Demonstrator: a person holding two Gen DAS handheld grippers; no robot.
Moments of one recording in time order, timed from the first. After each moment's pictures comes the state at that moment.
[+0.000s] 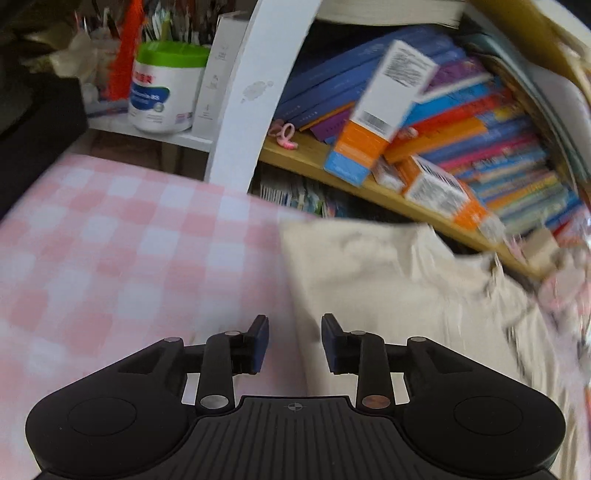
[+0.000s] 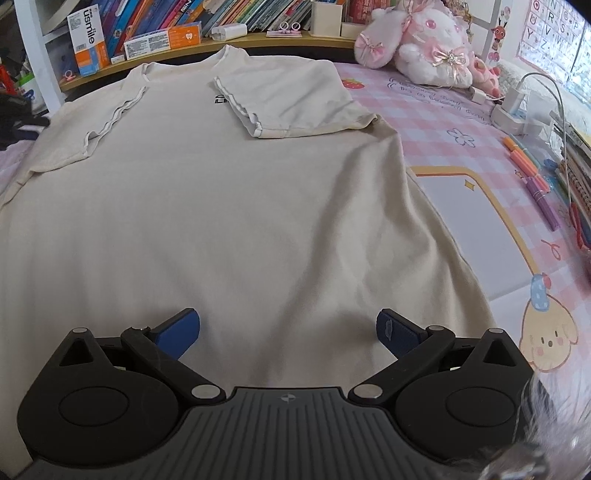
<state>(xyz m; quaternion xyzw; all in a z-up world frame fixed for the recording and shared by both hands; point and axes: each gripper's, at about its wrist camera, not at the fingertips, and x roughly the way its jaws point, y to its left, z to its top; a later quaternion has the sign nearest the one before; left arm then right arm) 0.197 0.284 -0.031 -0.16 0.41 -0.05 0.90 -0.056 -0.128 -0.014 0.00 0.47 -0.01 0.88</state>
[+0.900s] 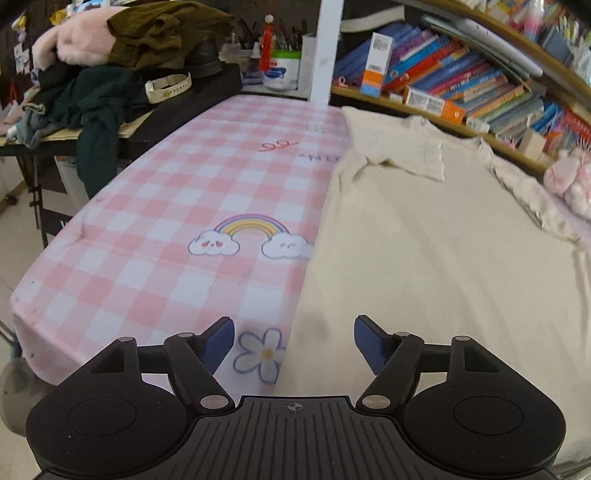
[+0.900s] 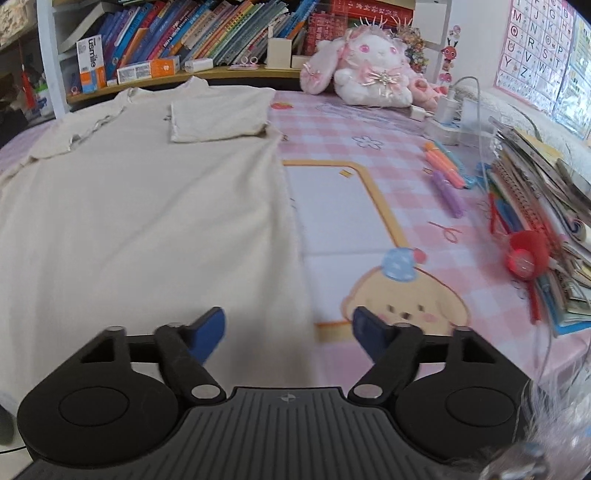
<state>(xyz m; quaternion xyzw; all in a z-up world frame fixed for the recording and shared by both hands) -0.145 0.228 -0.012 -0.09 0.41 0.10 0.90 -0.143 -0.262 -0.013 -0.03 0.40 0.01 0.91</state>
